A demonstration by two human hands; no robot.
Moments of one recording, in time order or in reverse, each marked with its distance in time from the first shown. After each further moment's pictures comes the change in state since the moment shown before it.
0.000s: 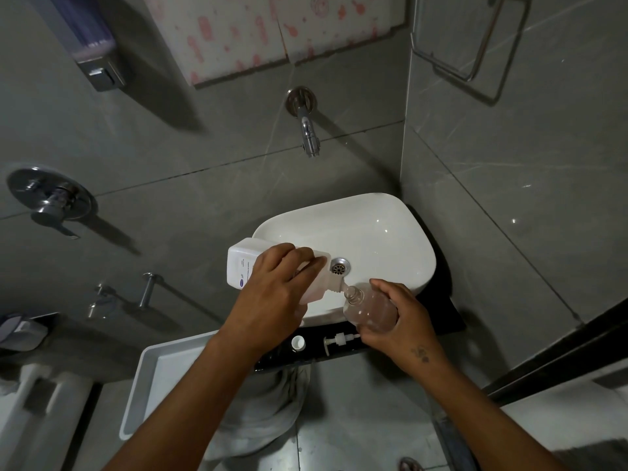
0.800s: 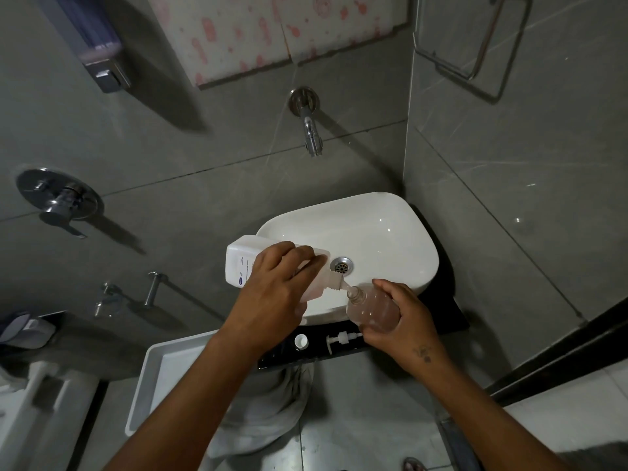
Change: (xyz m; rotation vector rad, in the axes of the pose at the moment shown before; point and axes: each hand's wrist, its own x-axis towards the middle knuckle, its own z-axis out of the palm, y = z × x) left_hand -0.004 -0.001 -0.001 0.028 -0.003 -0.015; right_hand -0.002 0.001 0.001 0.007 -0.012 0.026
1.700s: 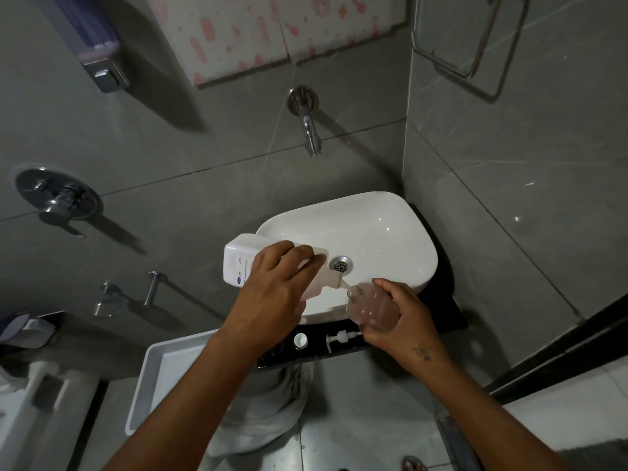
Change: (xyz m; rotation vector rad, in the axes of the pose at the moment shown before) left_hand 0.001 0.003 -0.001 0.010 0.026 0.006; right_hand 0.001 0.005 0.001 -0.019 -0.008 0.020
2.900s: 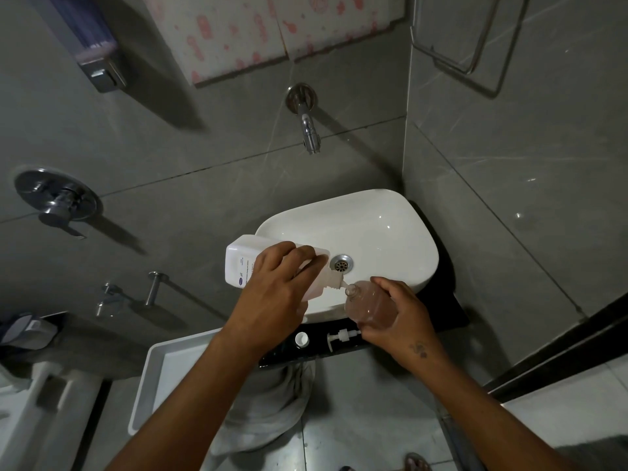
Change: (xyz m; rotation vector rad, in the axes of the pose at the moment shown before) left_hand 0.000 0.001 0.003 0.014 -0.009 0.001; right_hand 0.001 -0.005 0.002 -0.013 -0.025 0.018
